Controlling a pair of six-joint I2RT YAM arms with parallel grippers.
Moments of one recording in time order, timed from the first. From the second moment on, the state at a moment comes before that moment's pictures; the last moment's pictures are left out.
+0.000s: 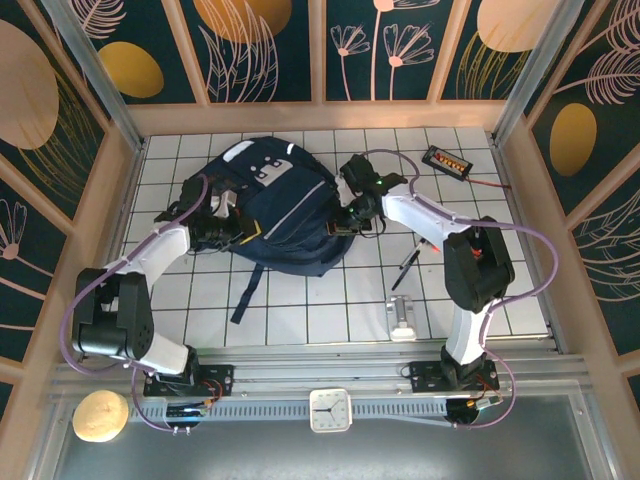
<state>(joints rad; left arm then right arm) -0.12 1.51 0.94 -0.46 0.59 -0.55 0.56 1.85 1.44 -0.74 -0.37 0.37</state>
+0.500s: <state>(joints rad) -0.07 1.93 1.46 -0.65 0.49 -0.41 0.80 1.82 1.35 -0.56 -0.35 0.54</state>
